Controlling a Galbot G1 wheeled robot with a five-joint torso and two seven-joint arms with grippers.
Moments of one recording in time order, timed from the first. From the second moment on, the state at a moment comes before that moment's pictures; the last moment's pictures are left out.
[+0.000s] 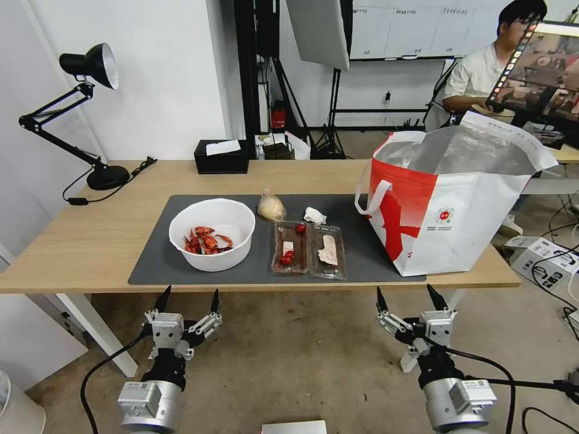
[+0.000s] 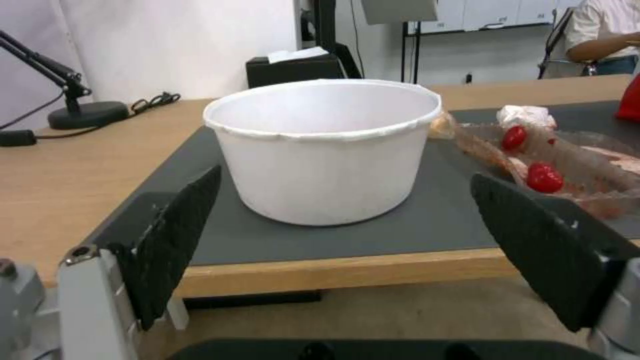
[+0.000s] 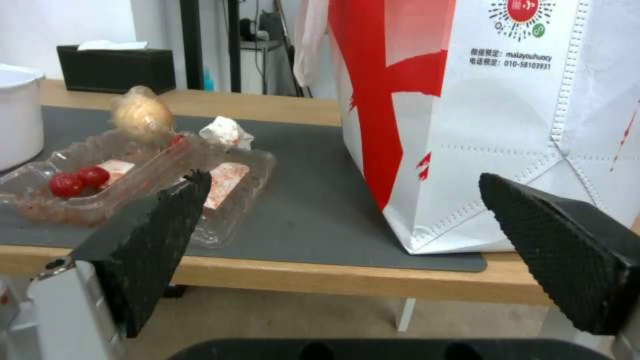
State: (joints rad) left arm 1.80 -1.50 -0.55 -2.30 0.00 0.00 0.00; right arm -1.80 1.50 0.55 2.30 0.00 0.00 0.00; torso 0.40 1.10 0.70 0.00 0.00
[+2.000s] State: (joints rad) left arm 1.68 -1.38 -0.54 -2.29 -0.23 0.09 -0.25; right arm -1.54 1.13 0.48 2.22 0.39 -0.18 0.07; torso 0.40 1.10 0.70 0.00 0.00
